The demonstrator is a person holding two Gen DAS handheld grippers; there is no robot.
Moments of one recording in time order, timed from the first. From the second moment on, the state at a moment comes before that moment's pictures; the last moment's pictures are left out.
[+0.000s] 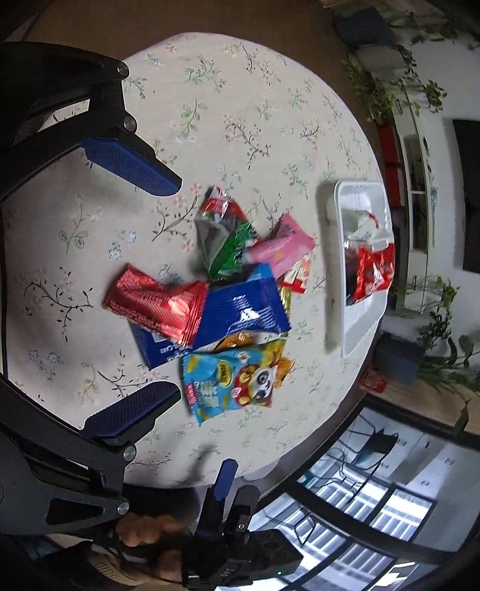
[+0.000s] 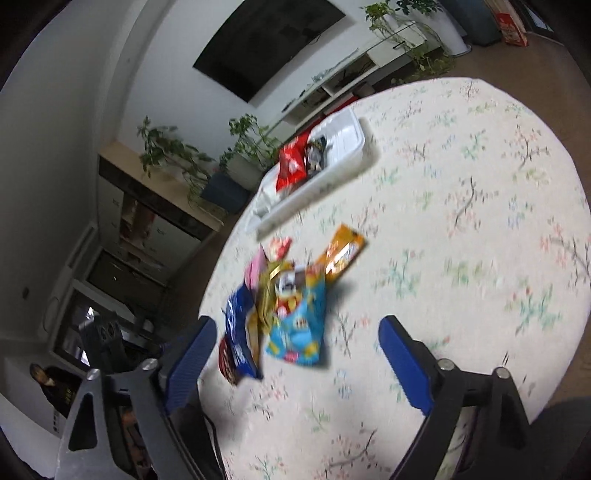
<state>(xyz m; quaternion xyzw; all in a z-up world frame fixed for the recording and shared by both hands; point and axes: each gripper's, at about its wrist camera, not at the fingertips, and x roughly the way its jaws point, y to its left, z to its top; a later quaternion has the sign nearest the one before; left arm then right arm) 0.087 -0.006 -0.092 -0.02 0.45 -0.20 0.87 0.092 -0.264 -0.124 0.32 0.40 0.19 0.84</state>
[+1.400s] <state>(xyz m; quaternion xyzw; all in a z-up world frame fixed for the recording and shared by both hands) 0.114 -0.015 -0.124 0.00 0.53 -0.27 0.81 0.088 -0.224 -0.126 0.22 0.44 0.20 0.85</state>
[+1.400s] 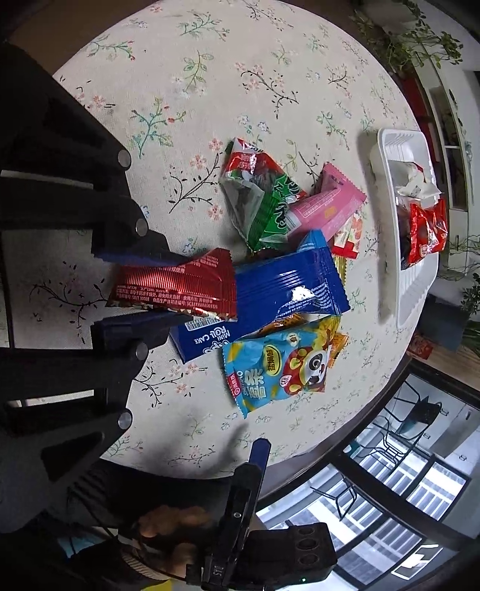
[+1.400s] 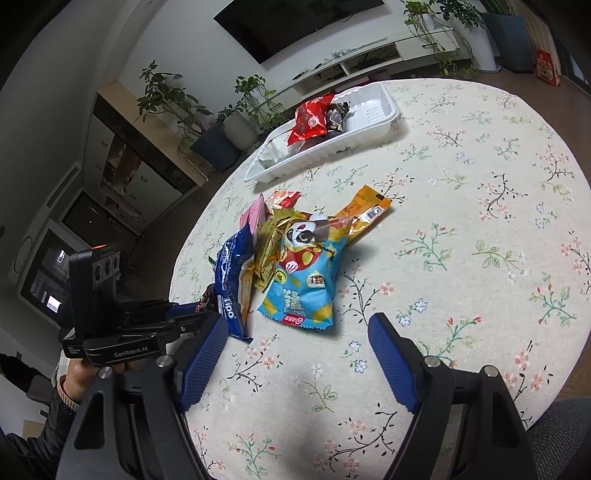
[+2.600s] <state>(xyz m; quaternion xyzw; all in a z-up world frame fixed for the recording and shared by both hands) 0.101 0.035 -0.130 -0.11 0.50 -0.23 0.83 0.154 -0.157 -0.144 0.12 0.51 0.12 0.85</state>
